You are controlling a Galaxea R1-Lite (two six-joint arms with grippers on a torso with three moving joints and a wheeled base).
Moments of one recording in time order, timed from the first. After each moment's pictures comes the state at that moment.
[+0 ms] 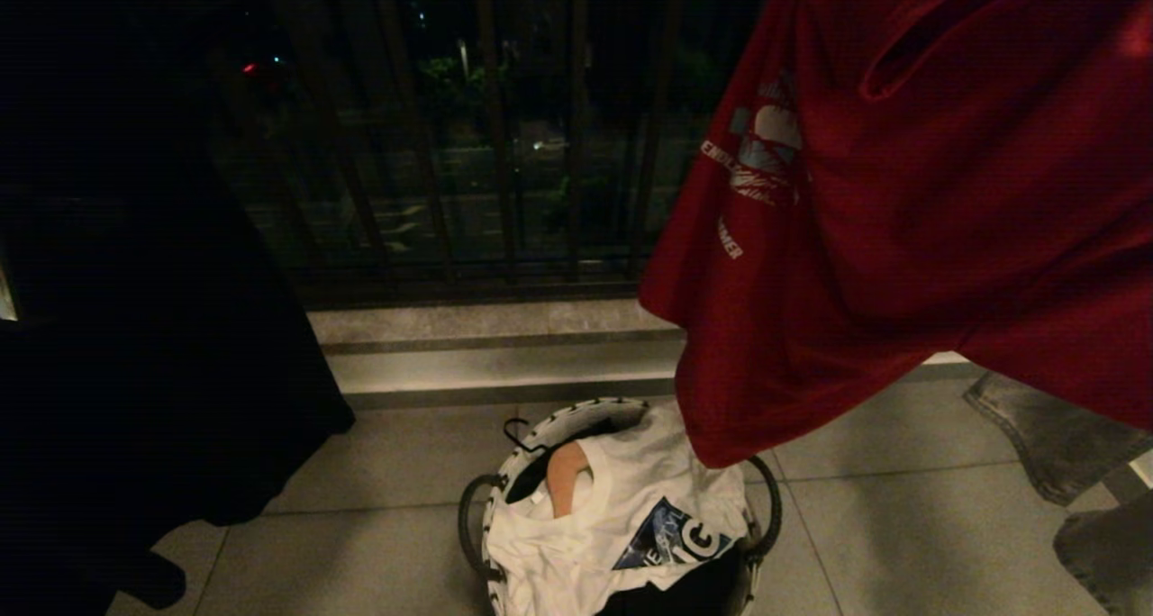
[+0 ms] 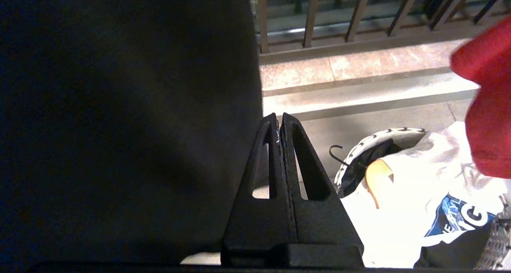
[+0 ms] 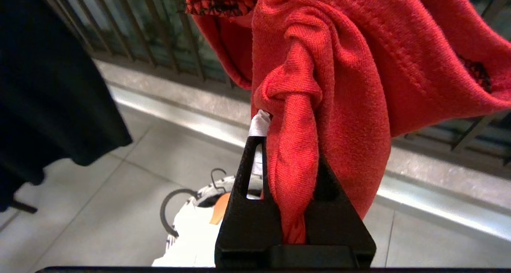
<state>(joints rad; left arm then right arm) -0.51 1.04 -1.13 0.21 0.46 0.00 0.59 1.04 -1.39 0.27 -0.10 -0.02</state>
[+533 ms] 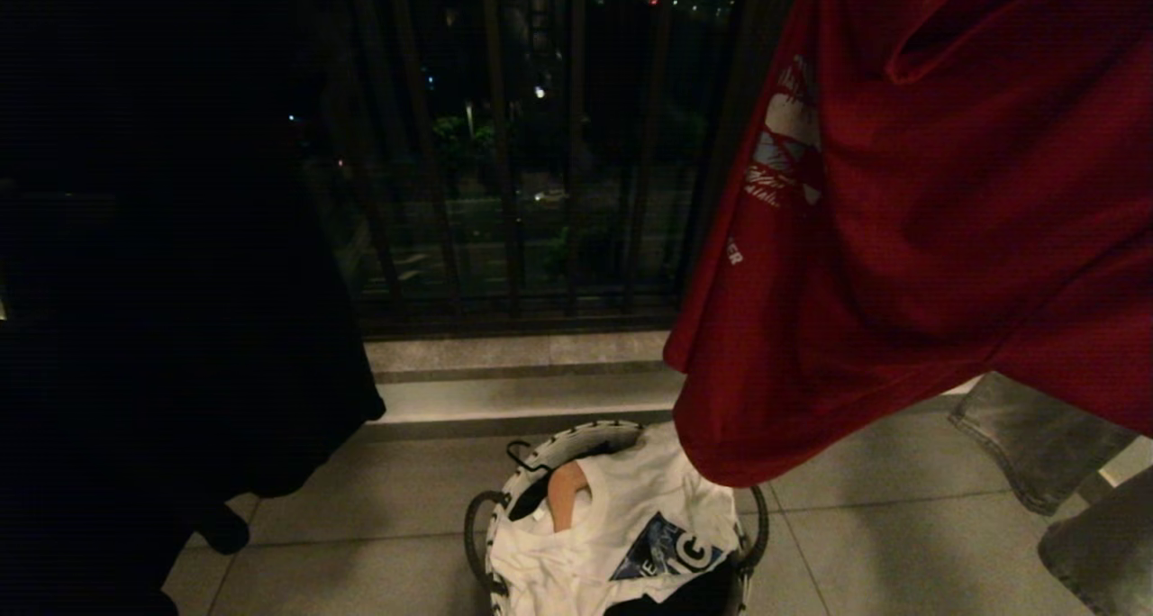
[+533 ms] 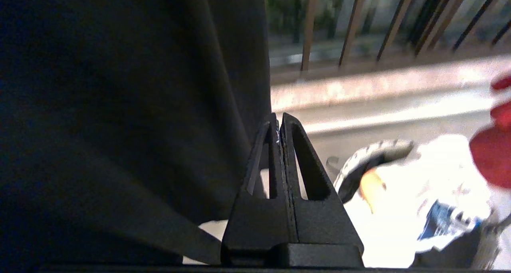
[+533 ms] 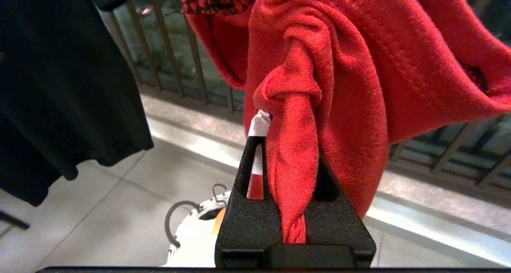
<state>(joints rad) -0.51 1.03 -1.13 0.19 0.46 0.01 0.58 1.02 -1.39 0.28 -0.10 -0.02</state>
